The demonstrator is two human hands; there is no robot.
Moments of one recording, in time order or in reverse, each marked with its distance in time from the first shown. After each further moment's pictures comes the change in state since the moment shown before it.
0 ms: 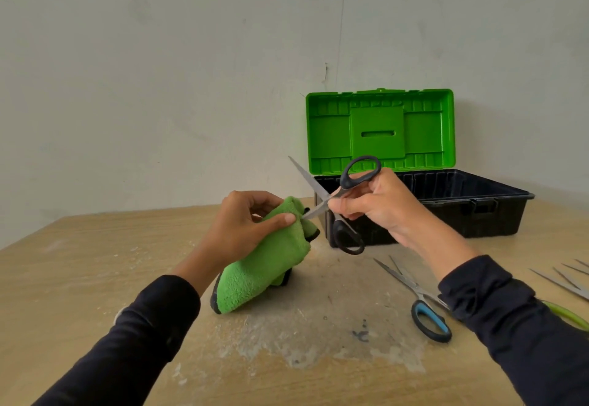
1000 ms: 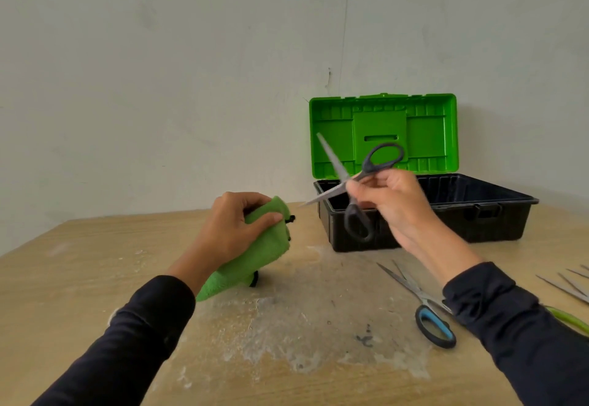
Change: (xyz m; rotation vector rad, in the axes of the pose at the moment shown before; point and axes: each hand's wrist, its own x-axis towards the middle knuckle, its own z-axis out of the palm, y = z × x) left_hand 0.003 -0.009 -0.015 0.214 0.060 0.038; right_hand 0.001 0.001 -0.002 0.188 0.208 -0.009
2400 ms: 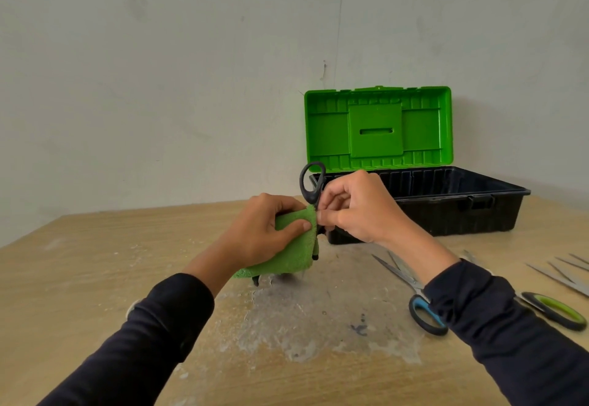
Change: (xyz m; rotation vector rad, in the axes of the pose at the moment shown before) left_hand -0.007 0.034 0.022 0.053 -0.229 0.124; right_hand -0.016 -0.008 0.021 -0.641 -0.271 -0.208
